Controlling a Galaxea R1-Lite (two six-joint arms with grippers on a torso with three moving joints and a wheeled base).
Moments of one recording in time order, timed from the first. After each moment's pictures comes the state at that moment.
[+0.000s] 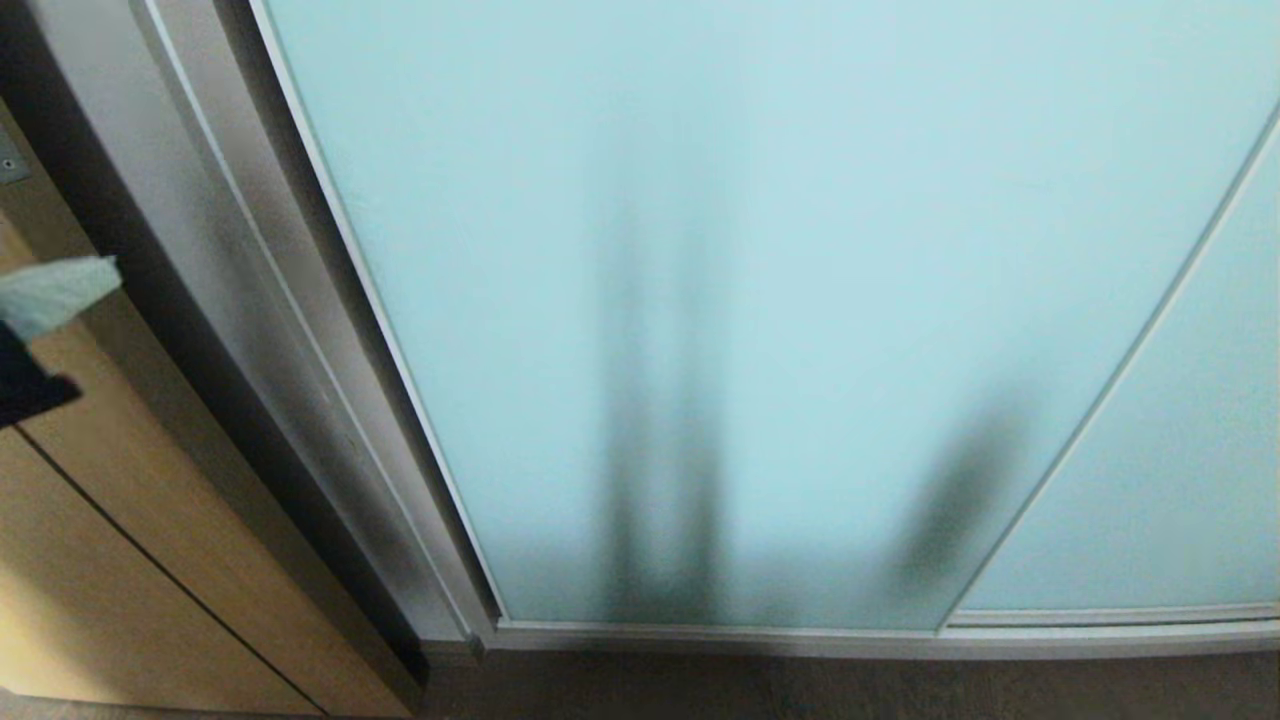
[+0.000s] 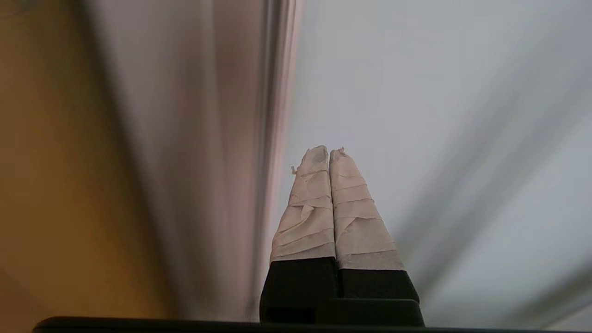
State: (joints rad) left arm 0.03 0.97 -0.73 -0.36 -0.09 -0.11; right arm 0.00 0.00 0.00 -0.01 0.00 0.02
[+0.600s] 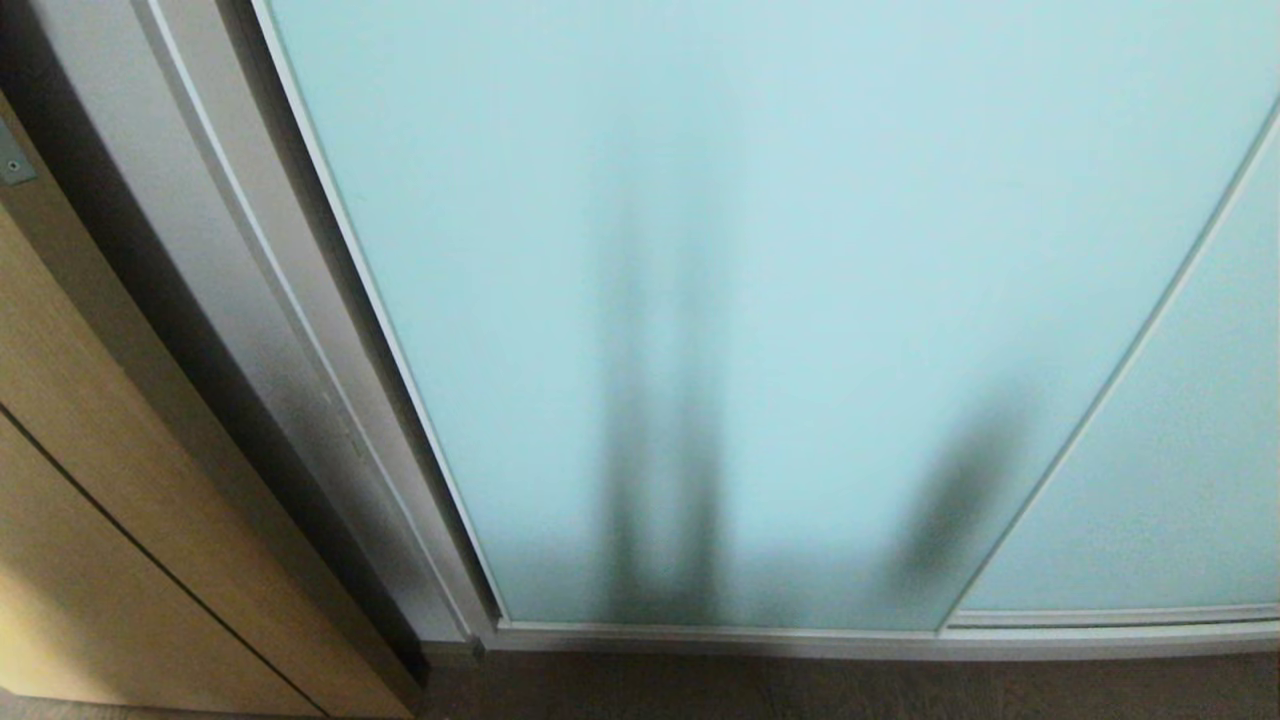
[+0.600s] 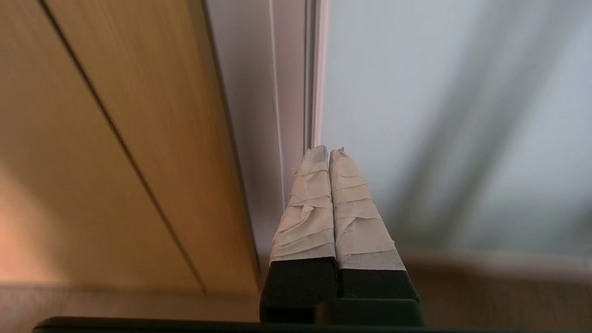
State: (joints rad) left arm 0.03 0.25 -0.40 0.11 -0.02 0.00; right arm 0.00 0.00 0.00 -0.01 0.00 0.02
